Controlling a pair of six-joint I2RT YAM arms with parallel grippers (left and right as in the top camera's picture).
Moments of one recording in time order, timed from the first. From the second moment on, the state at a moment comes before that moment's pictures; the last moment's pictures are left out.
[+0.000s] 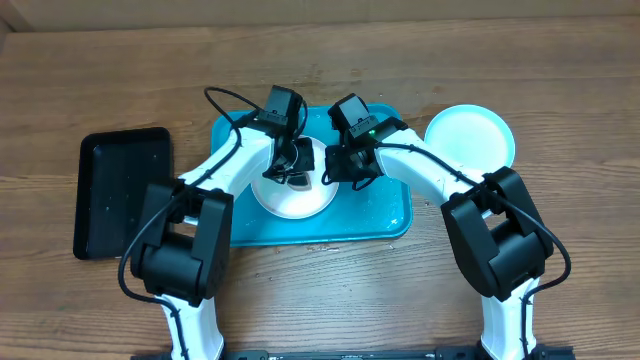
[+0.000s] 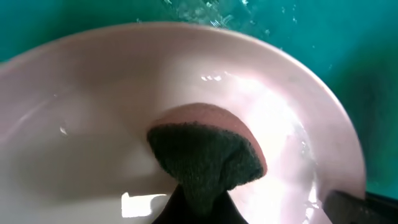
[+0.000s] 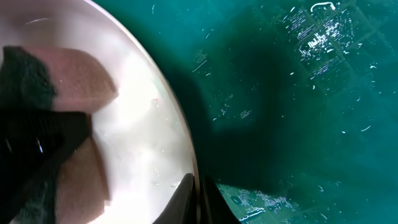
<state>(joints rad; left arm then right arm) -0.32 2.02 1.34 -0.62 0.12 -0.42 0.56 2.10 1.46 -0.62 -0.16 0.46</state>
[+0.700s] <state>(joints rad) -0.31 2.04 1.48 -0.78 -0.08 -0.38 0.56 2.10 1.46 -0.61 -0.17 0.46</state>
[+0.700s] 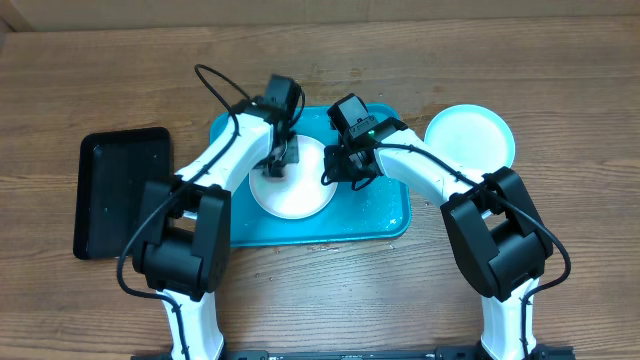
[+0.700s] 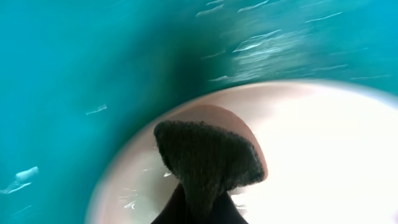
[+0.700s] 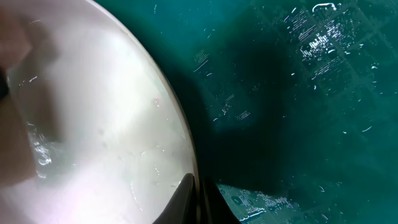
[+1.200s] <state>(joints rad) -0.31 2.04 1.49 -0.84 0.10 -0.36 0.56 2.10 1.46 -0.61 -0.17 0.46</state>
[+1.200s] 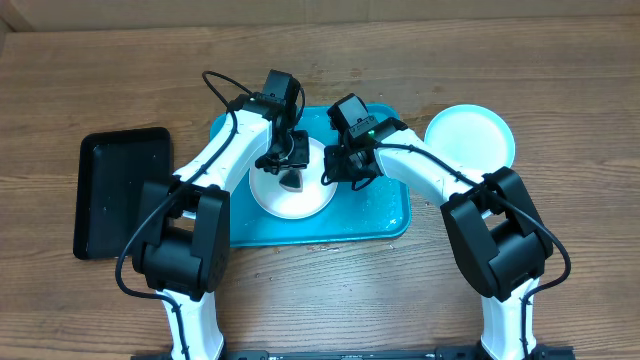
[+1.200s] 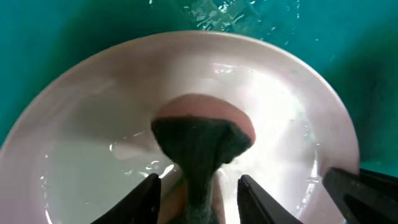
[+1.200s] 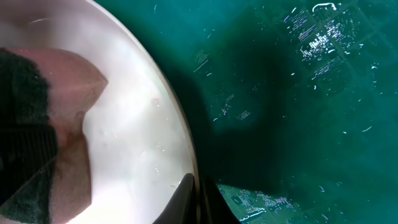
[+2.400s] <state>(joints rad) -0.31 2.04 1.49 -0.88 0.16 -0.34 0.56 2.10 1.46 -0.61 -0.17 0.46</state>
